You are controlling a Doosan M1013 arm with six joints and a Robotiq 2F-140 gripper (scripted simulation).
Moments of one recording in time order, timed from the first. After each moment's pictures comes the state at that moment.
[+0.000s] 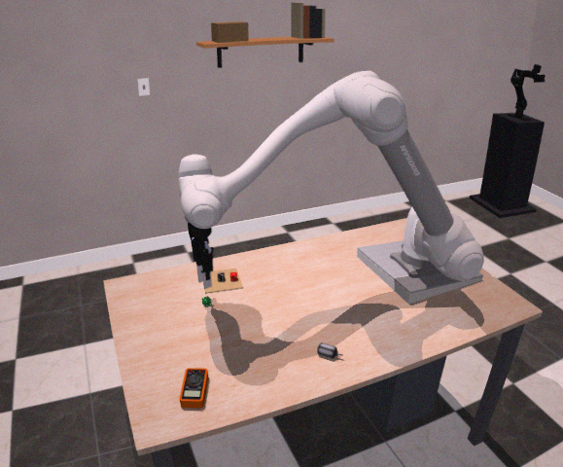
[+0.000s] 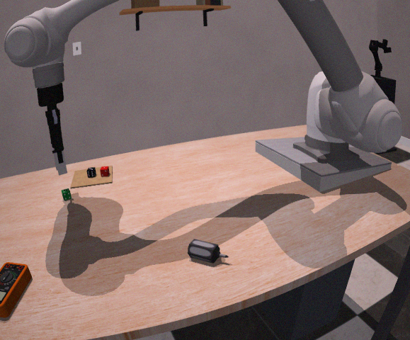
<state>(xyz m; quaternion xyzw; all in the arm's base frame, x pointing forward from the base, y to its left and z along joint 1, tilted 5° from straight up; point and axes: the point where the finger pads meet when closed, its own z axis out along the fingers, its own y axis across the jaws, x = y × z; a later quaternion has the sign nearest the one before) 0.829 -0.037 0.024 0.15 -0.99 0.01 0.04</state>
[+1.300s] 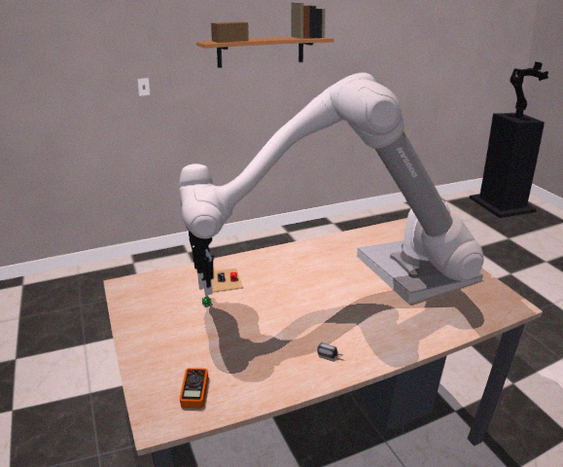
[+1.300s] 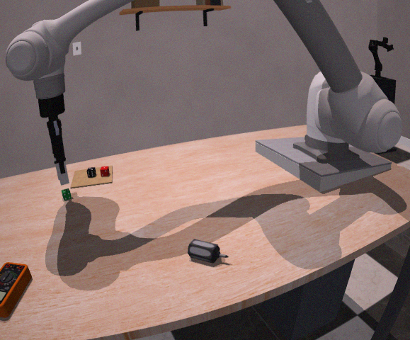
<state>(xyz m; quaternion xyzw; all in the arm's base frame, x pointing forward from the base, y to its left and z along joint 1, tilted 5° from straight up) 0.827 -0.038 -0.007 0.15 -0.99 0.01 0.04</state>
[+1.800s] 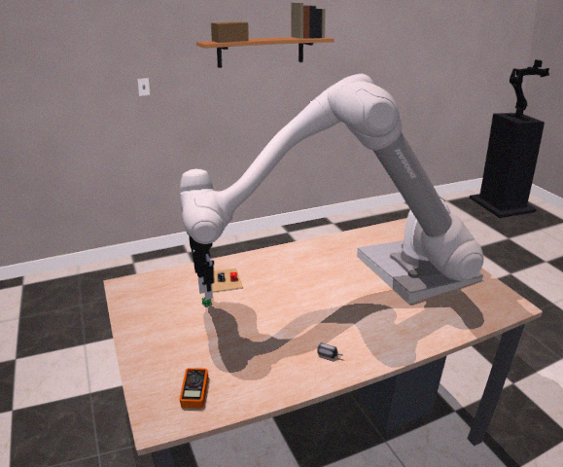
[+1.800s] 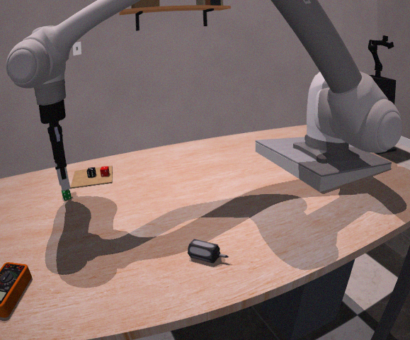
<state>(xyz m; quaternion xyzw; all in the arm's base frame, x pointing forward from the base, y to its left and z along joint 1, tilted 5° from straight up) 0.826 -0.039 -0.023 0.15 -0.99 0.01 0.04</state>
